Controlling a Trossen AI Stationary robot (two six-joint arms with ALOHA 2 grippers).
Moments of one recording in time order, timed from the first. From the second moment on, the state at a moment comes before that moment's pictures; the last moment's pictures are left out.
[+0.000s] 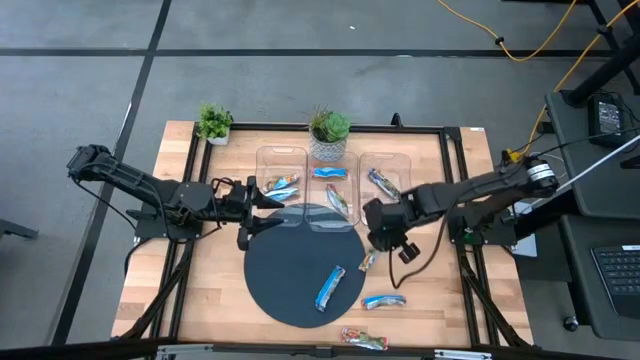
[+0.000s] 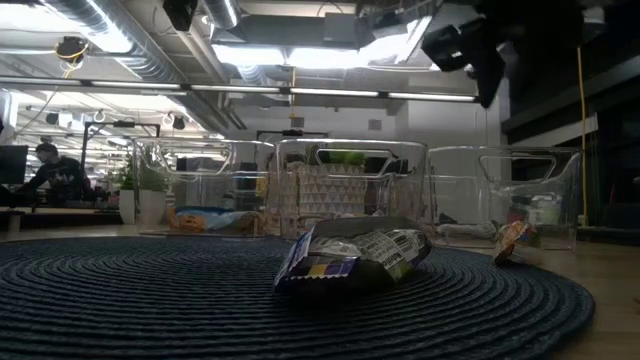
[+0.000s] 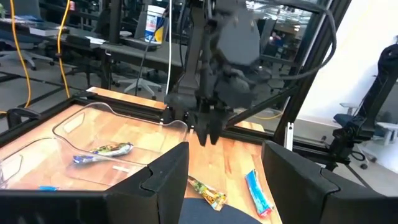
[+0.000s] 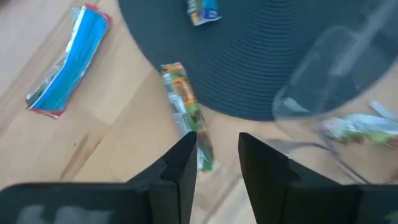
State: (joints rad) left arm -0.31 0.89 0.59 0.26 -0.34 -0.28; right arm 0.24 1.46 1.18 -0.92 -0.07 -0.40
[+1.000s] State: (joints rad) left arm -0.31 0.89 0.59 0.25 -0.34 -0.32; right arm 0.32 1.74 1.05 -0.63 0.00 -0.37
